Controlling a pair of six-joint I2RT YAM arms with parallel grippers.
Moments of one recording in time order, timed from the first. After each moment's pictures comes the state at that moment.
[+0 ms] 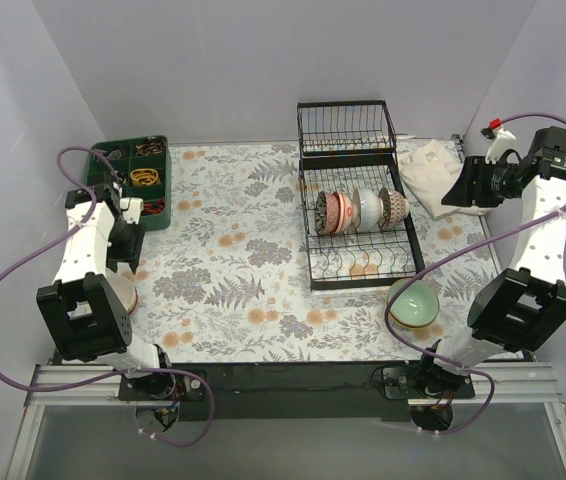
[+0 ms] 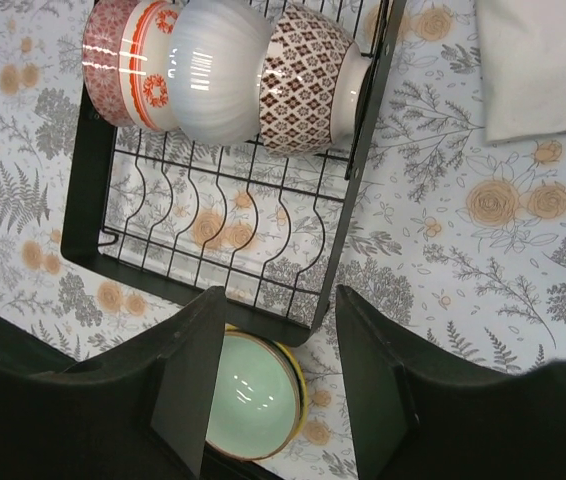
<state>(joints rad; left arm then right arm) 0.22 1.50 1.29 -1.18 -0.09 0.29 -0.39 1.54 1.64 -1.17 -0.73 -0.39</state>
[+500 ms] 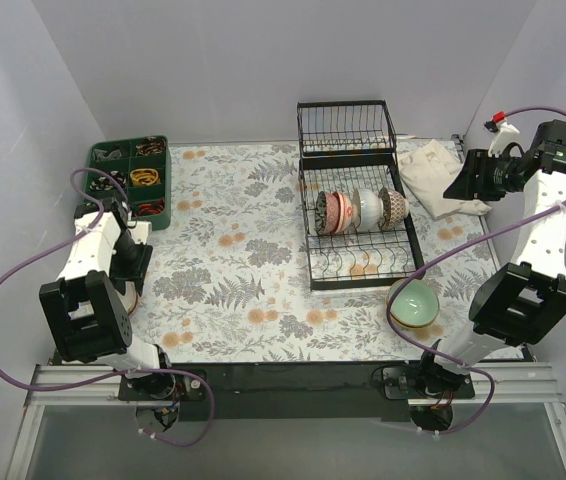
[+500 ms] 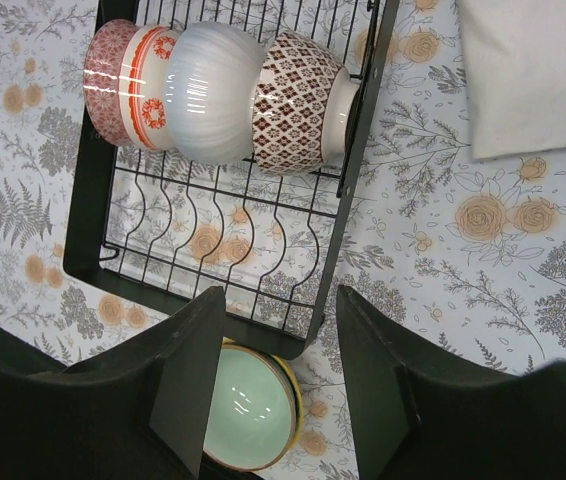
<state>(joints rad) 0.25 1.49 1.16 -1.22 -0.09 0.30 -0.39 1.60 1.72 -1.17 -0.73 -0.36</state>
